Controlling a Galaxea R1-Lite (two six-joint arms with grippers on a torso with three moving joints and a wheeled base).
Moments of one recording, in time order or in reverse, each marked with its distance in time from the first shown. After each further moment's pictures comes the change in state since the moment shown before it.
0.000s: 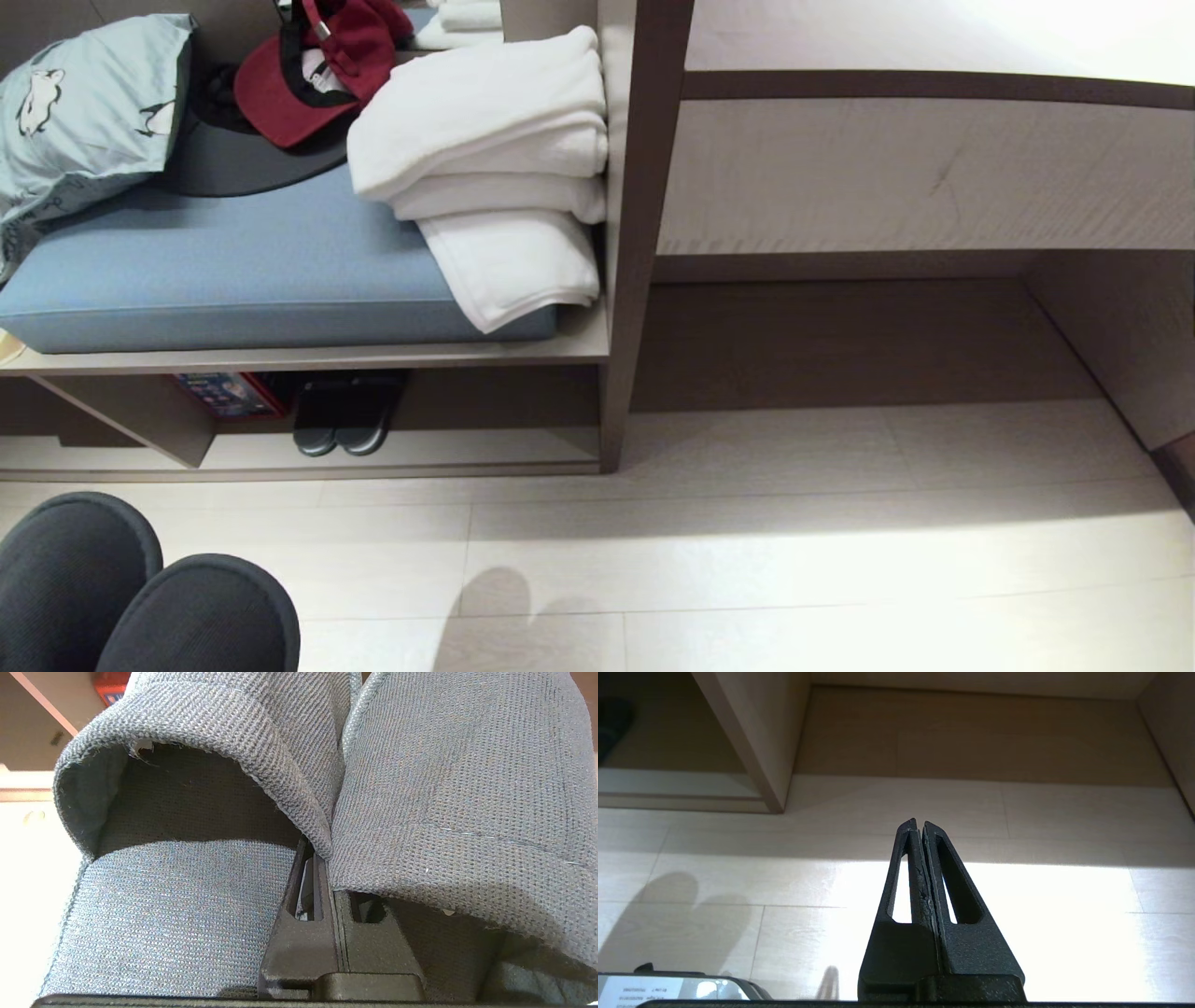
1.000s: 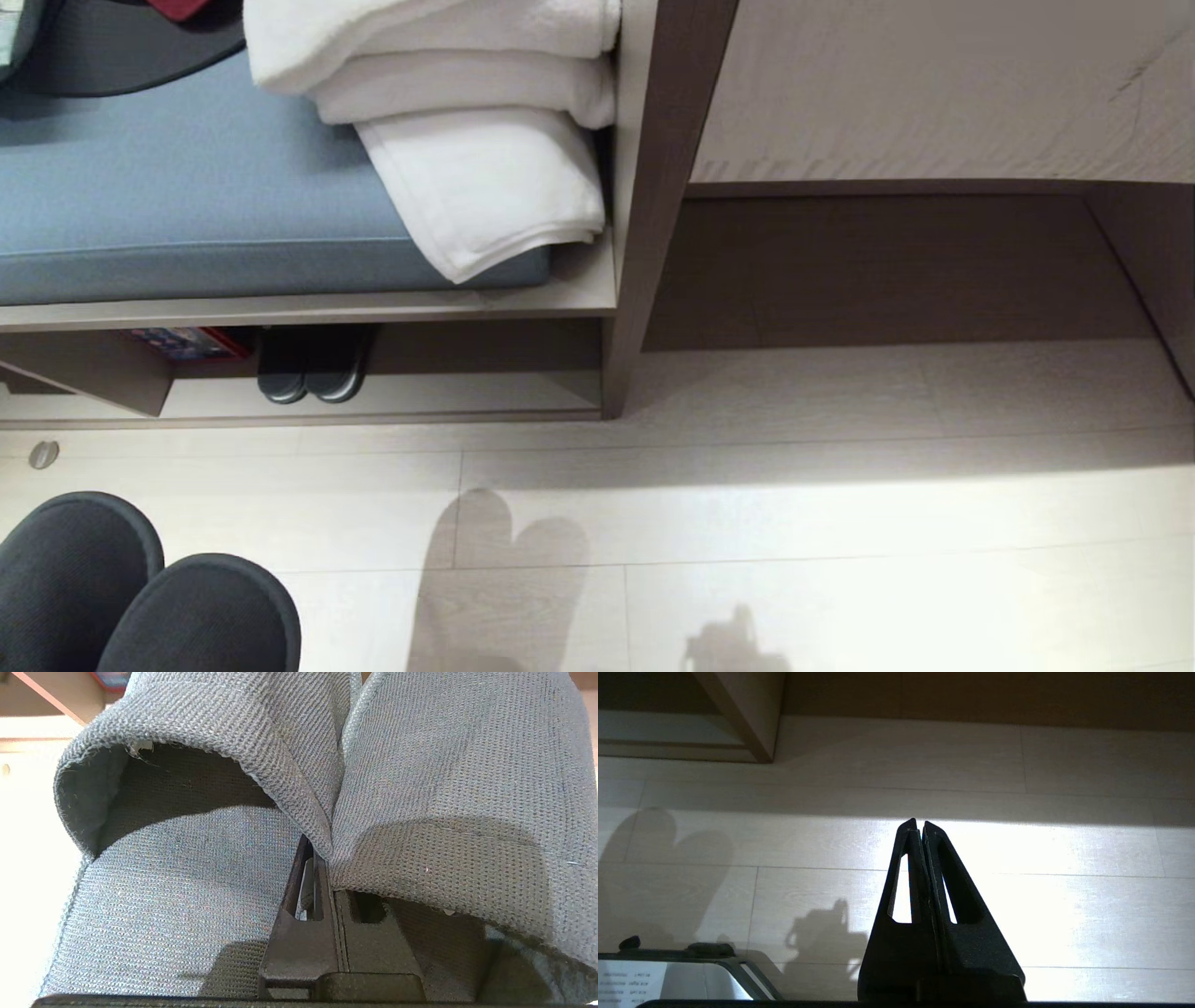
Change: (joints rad) left arm 0.000 0.000 0.000 0.000 0.000 0.000; right arm 0.000 0.000 0.000 0.000 0.000 0.000
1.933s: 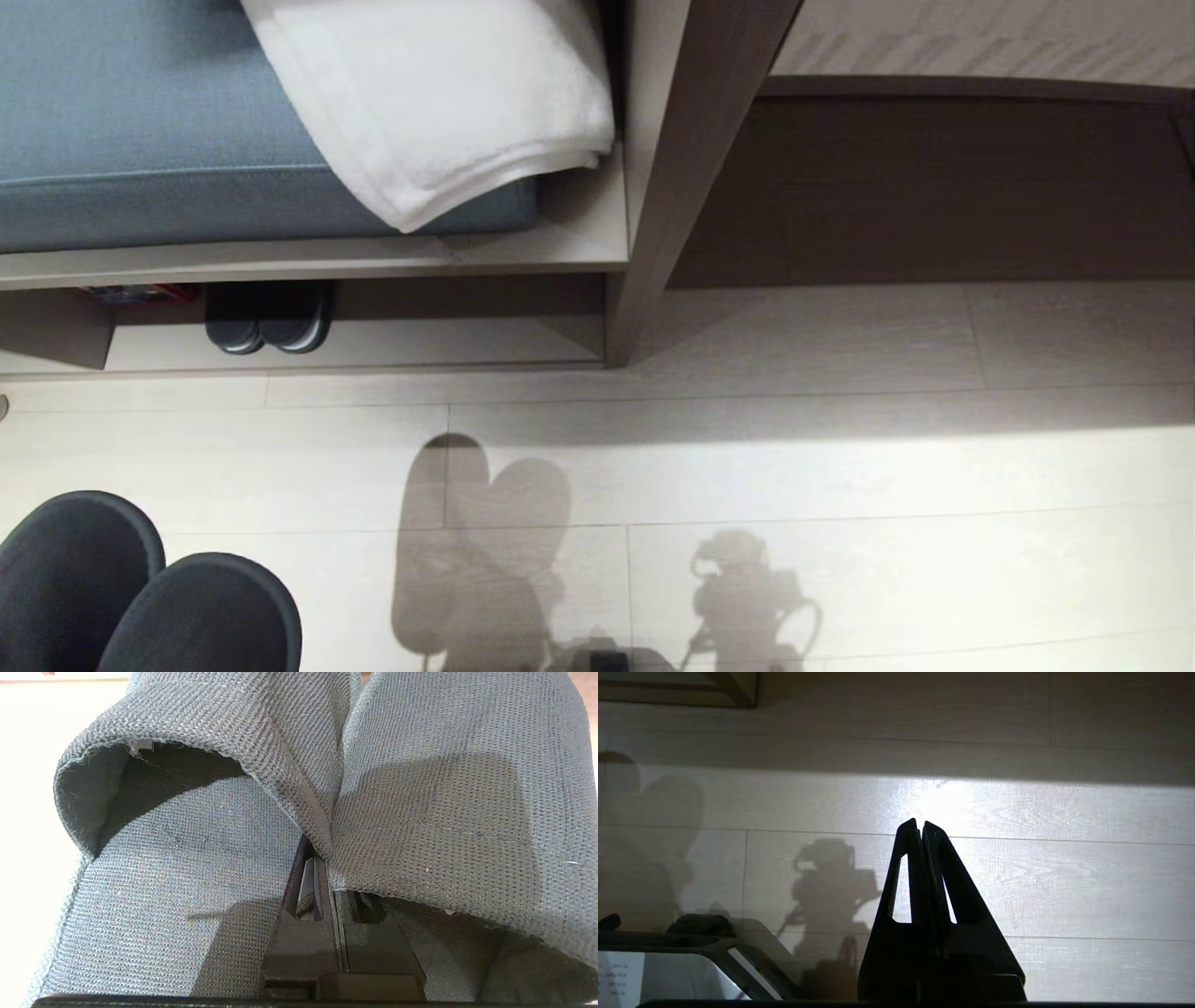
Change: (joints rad) left arm 0.000 0.000 0.000 0.000 0.000 0.000; right arm 0.000 0.000 0.000 -0.001 0.000 0.000
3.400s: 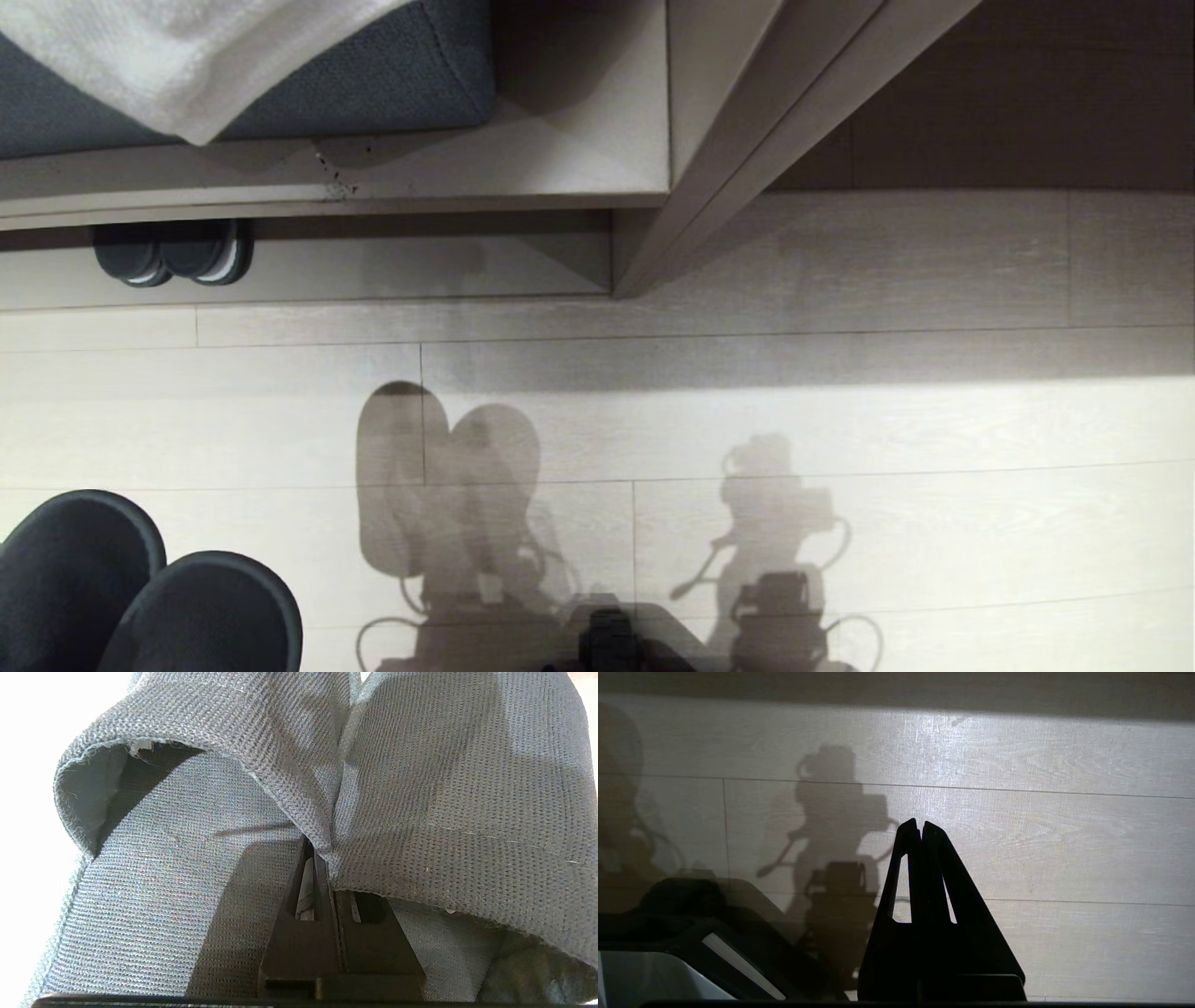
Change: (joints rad) left arm 0.000 0.000 0.000 0.000 -0.001 -0.001; right arm 0.000 0.000 0.000 0.000 0.000 0.000
